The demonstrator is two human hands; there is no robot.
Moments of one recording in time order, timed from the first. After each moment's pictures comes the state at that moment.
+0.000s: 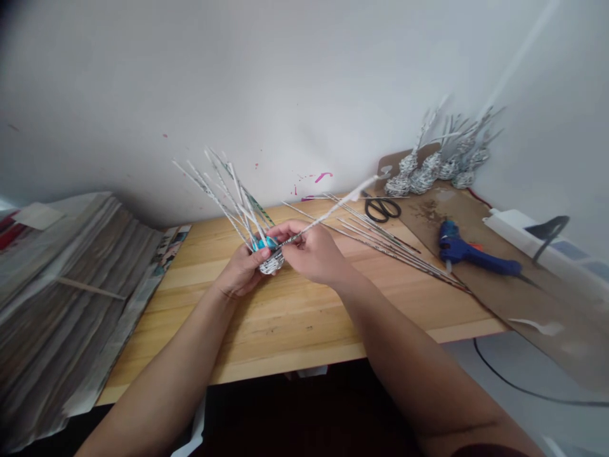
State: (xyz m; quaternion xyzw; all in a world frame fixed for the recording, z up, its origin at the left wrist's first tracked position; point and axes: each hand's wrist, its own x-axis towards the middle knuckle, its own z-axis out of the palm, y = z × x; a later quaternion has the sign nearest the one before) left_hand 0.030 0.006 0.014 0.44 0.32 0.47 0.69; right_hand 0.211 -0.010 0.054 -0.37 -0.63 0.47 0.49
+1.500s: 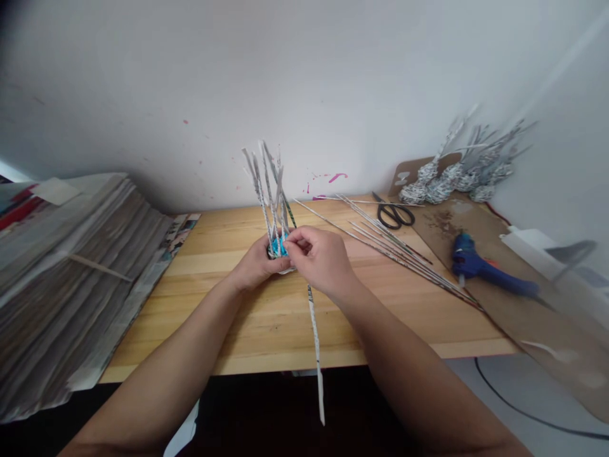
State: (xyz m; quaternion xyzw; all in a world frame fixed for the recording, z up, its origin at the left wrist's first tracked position) left_hand 0.030 0.006 0.019 0.60 0.39 0.41 0.56; right_hand 0.201 -0.017 0.046 -0.47 -0.68 0.32 0.47
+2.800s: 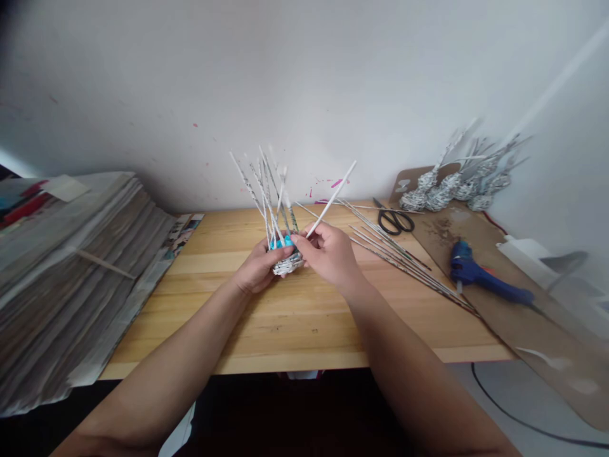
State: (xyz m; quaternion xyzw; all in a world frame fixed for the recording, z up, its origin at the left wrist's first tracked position) left_hand 0.043 -0.001 0.019 0.44 0.36 0.47 0.68; right_hand 0.208 -0.006 0.046 -0.46 -0.60 0.44 0.48
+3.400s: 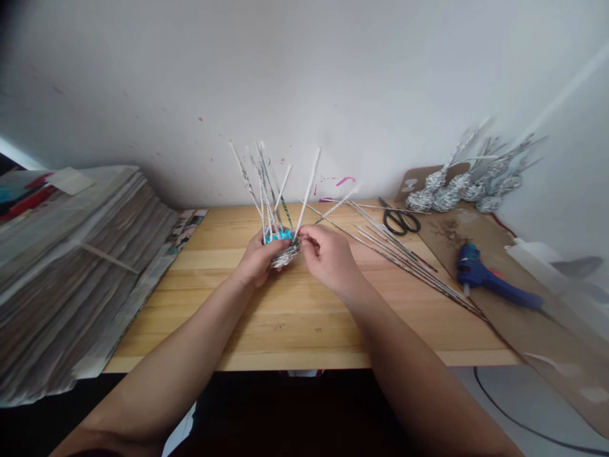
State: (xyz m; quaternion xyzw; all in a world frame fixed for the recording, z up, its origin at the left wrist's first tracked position) left_hand 0.039 0.004 0.019 0.41 0.46 0.53 0.58; right_hand 0.209 -0.004 0.036 -0.44 -0.73 0.26 0.44
